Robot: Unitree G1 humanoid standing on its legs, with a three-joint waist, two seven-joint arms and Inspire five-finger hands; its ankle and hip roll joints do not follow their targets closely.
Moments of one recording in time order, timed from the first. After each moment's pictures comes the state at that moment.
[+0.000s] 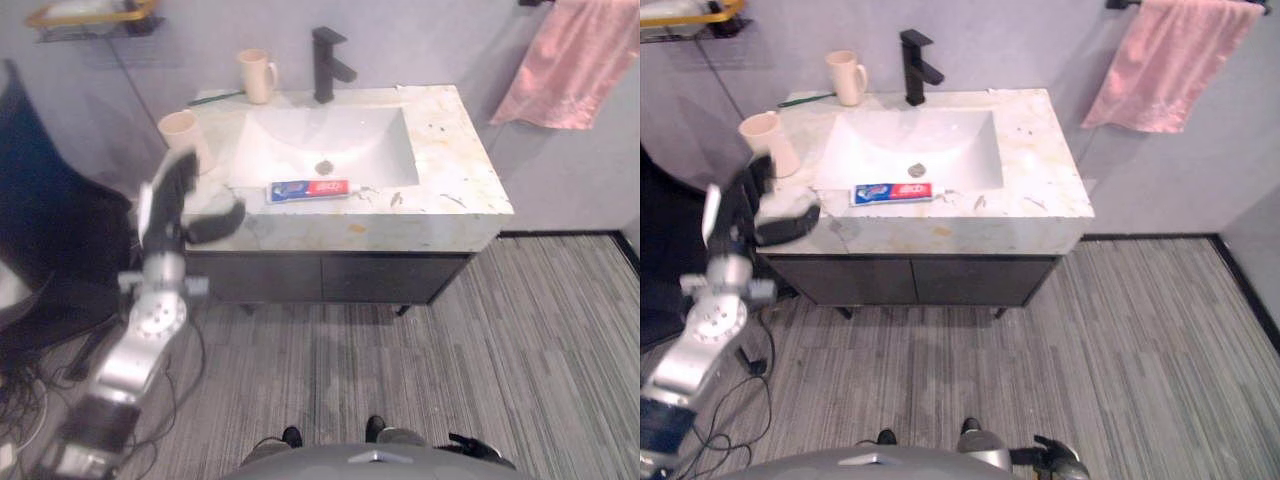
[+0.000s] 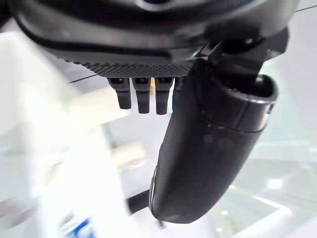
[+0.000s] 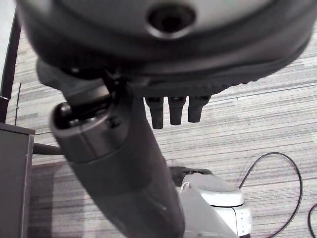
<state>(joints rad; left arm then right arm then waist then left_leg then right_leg) -0.11 0.65 -0.09 -0.20 -0.22 -0.04 0.48 0.06 -0.27 0.17 1.24 0.33 0.03 -0.05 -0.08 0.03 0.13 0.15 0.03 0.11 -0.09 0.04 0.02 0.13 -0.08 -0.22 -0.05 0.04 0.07</state>
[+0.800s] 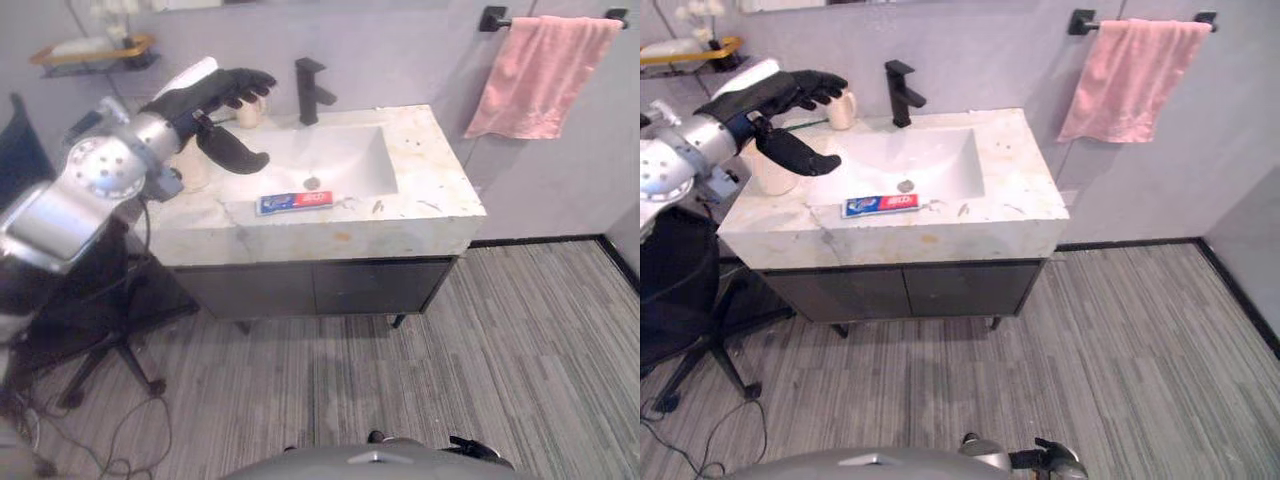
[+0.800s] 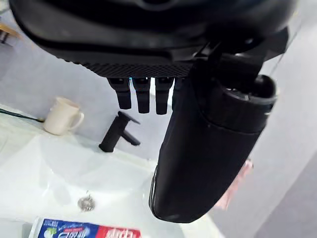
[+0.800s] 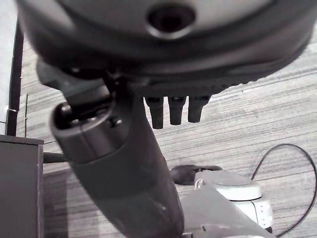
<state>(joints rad) -0.92 1.19 -0.63 -0.07 -0.34 0.26 -0.19 0.01 -0.27 0.21 1.26 0.37 0.04 -0.08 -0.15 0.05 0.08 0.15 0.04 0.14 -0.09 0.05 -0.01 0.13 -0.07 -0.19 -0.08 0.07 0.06</state>
